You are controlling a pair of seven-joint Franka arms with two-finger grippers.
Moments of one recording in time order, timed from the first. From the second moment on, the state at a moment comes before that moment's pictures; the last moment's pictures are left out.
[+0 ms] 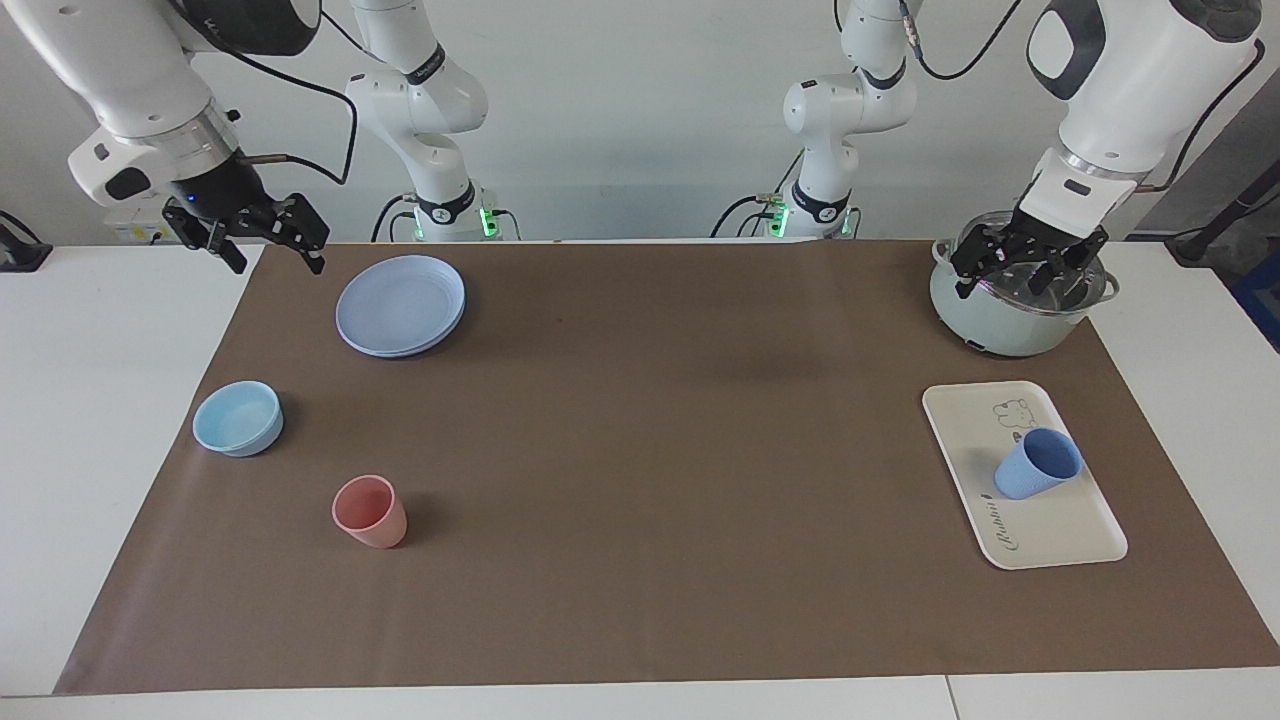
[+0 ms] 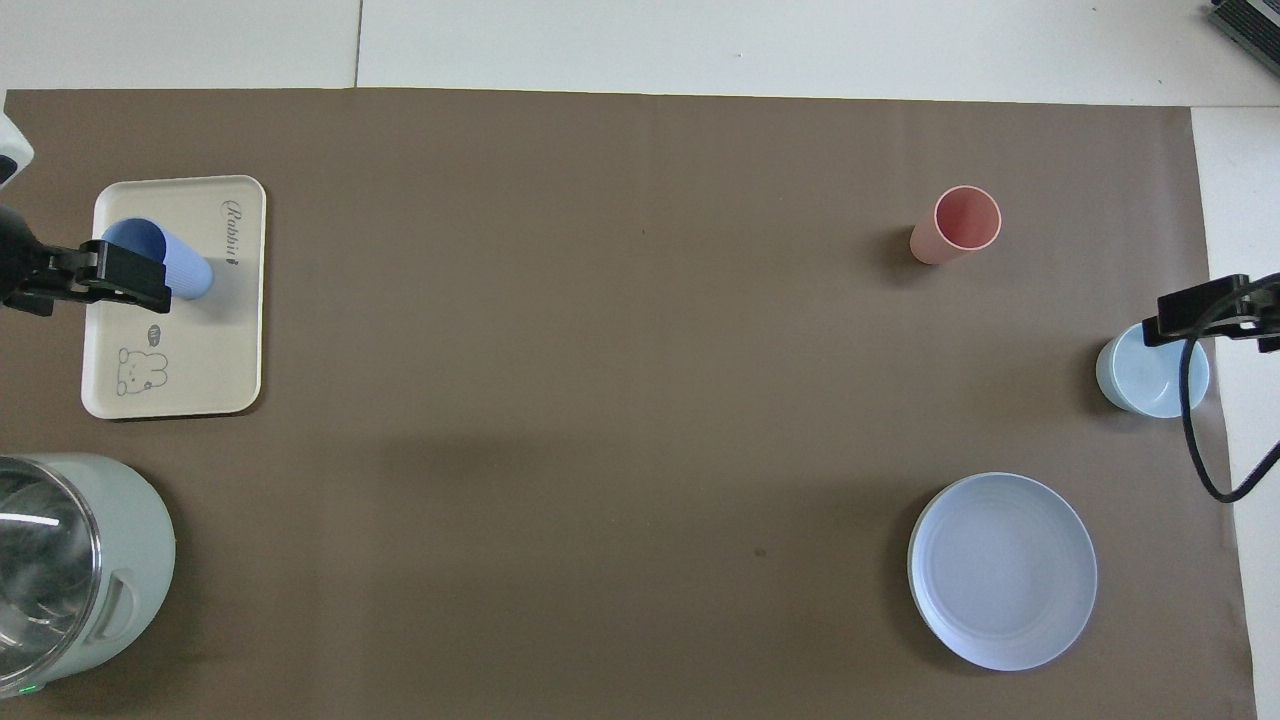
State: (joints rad) left arm 0.06 0.05 -0.12 -1.53 0.01 1.58 -0.02; right arm -0.02 0.00 -0.06 -1.55 0.03 1.51 -0.01
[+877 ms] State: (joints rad) left arm 0.09 0.05 -0.13 -1.54 0.01 1.58 -0.02; right arm 0.04 0.00 -0.04 -1.55 0.01 1.51 0.03
